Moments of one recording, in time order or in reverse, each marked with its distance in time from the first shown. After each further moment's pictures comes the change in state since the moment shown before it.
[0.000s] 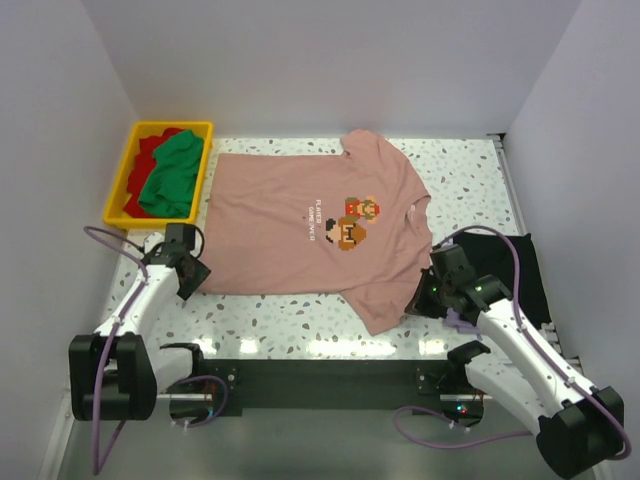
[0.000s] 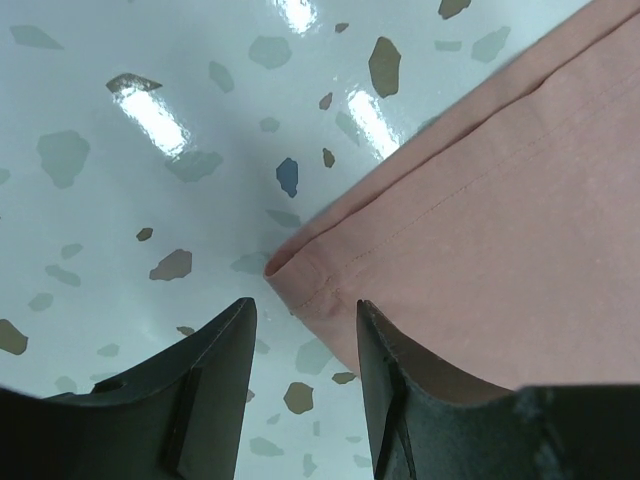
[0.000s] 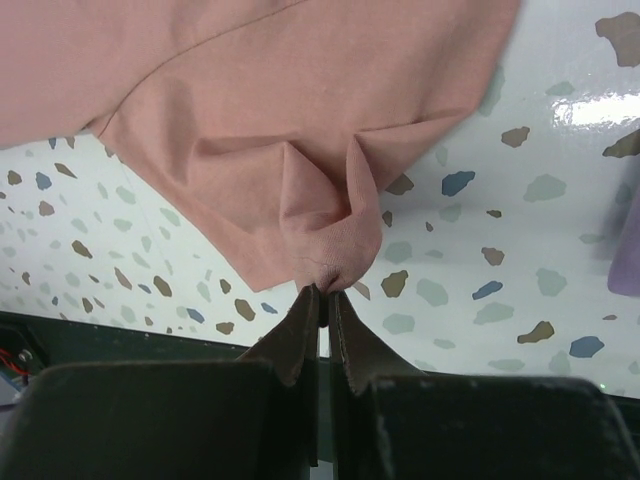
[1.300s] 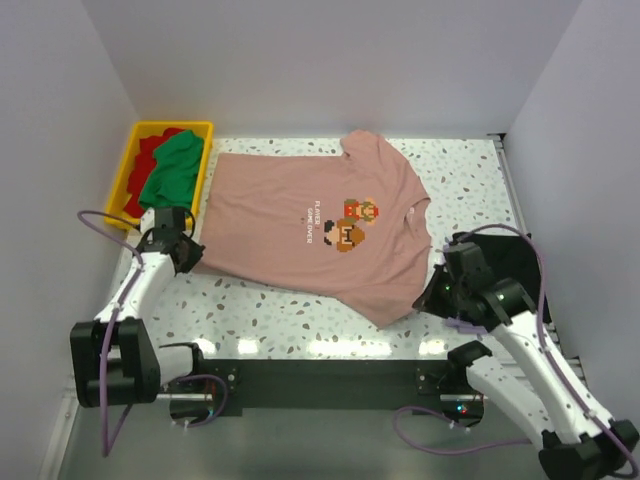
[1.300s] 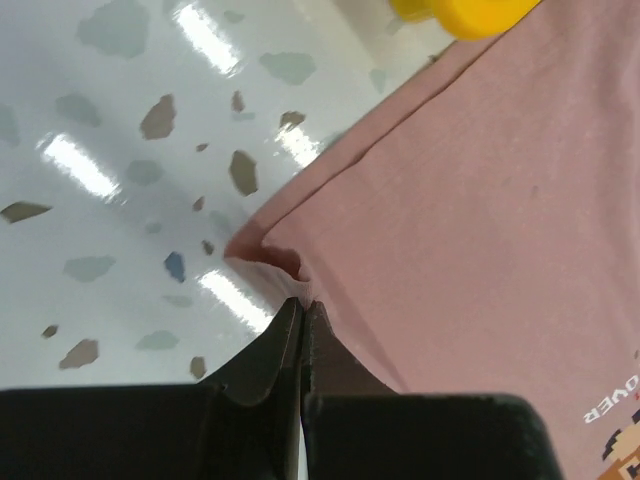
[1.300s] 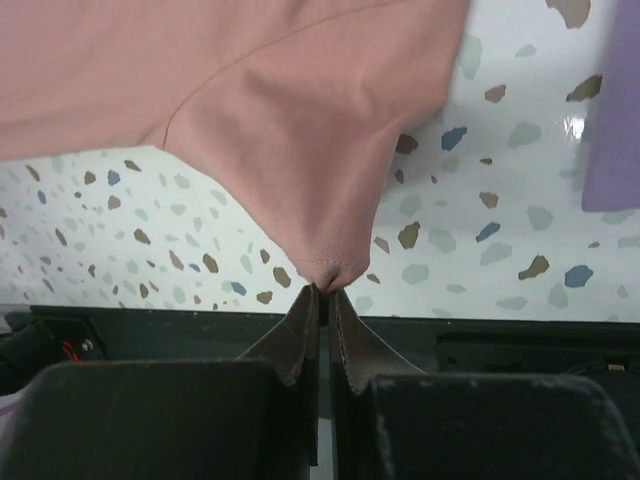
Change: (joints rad) left arm 0.066 0.027 0.057 0.158 0.097 0.077; right arm 0.000 -0.188 0.130 -0.230 0.038 0.088
